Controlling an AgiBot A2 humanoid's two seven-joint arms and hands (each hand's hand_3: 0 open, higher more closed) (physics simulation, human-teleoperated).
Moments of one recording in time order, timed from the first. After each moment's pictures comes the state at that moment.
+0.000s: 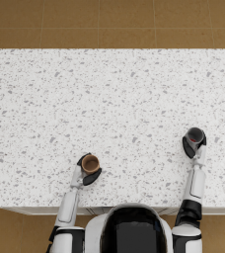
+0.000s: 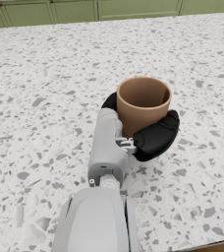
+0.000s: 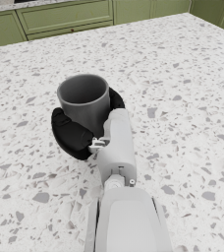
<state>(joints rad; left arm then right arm) -0.15 1.26 0.15 -1.61 1.30 -0.02 -0.01 0.29 -1.31 -0.21 1.06 1.33 -0.02 0.00</state>
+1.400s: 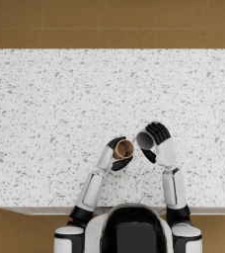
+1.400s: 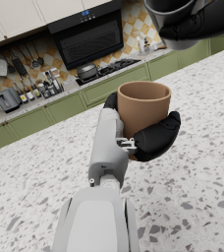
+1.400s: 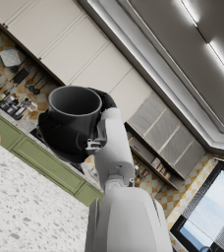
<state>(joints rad) 0.20 1.52 0.36 -1.58 1.79 -0.04 0.00 0.32 -1.43 0.16 1.92 2.29 0.09 0.01</state>
